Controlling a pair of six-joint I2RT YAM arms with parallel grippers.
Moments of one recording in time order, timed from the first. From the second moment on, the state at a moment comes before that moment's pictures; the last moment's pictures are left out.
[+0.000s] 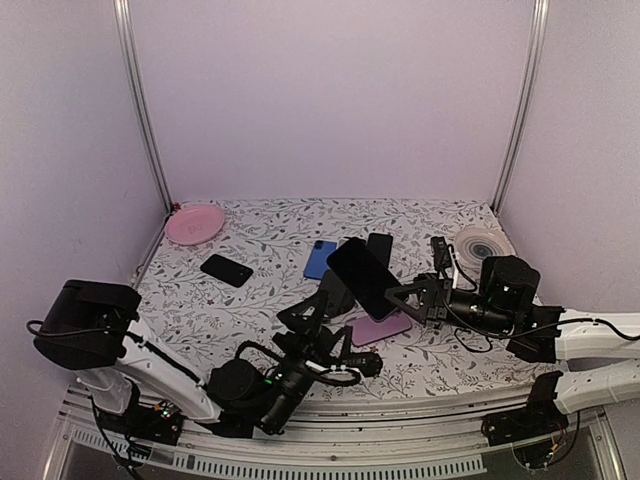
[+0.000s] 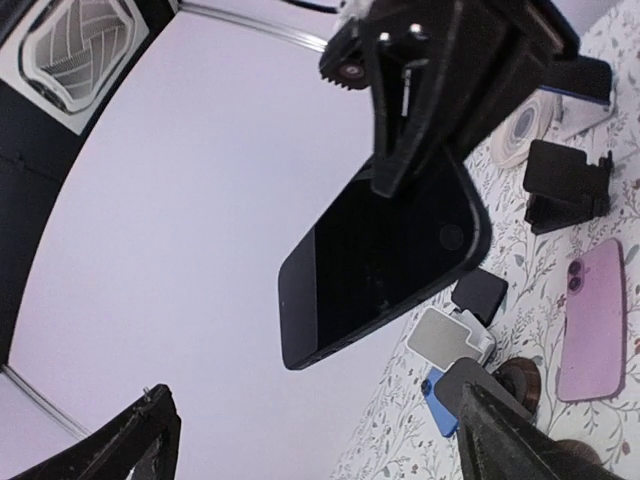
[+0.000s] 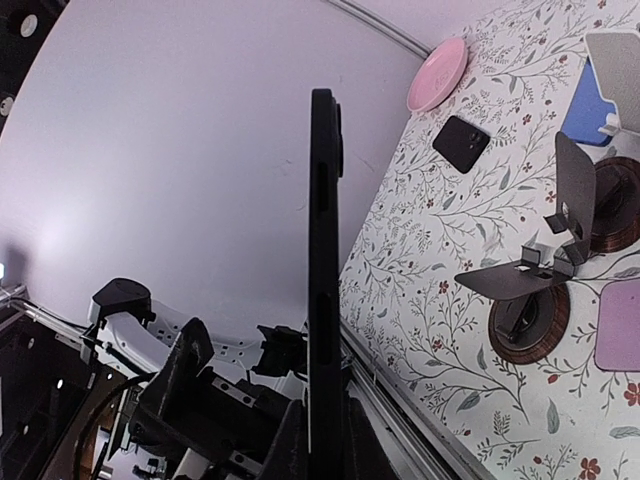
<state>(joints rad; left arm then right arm) -1.59 1.84 0.70 1.52 -1.02 1.51 0.92 0.99 0.43 0.49 -0.29 1.05</state>
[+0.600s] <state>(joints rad) -1.42 1.22 0.60 0.72 -0.61 0.01 0.92 0.98 0.38 0.54 -0.19 1.01</state>
